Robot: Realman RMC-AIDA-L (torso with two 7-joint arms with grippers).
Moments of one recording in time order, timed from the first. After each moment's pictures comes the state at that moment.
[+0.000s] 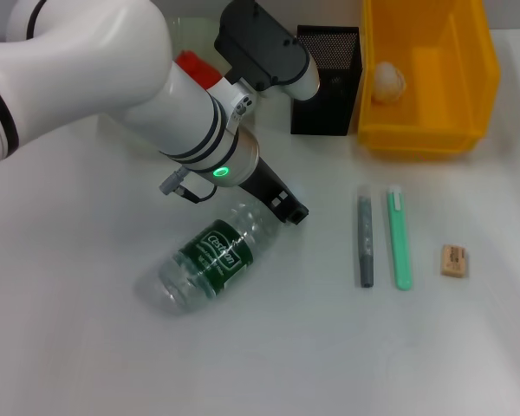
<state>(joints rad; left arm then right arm) -0.93 -2.08 1.87 0.79 2.29 0.91 -2.62 0.41 2.08 -0.61 -0.18 -0.87 -1.46 0.63</state>
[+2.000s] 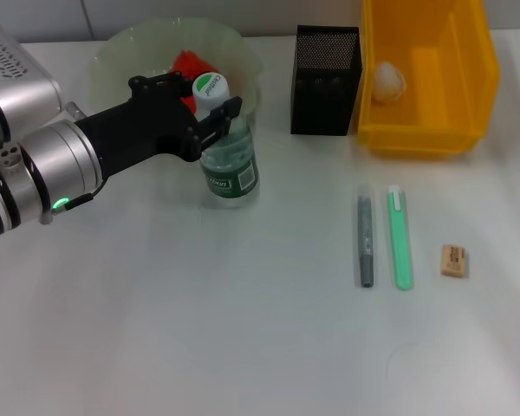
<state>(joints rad) -0.17 -2.07 1.60 1.17 1.34 0.78 -1.35 0.43 2.08 -0.62 -0.19 -0.88 -1.47 0.64</state>
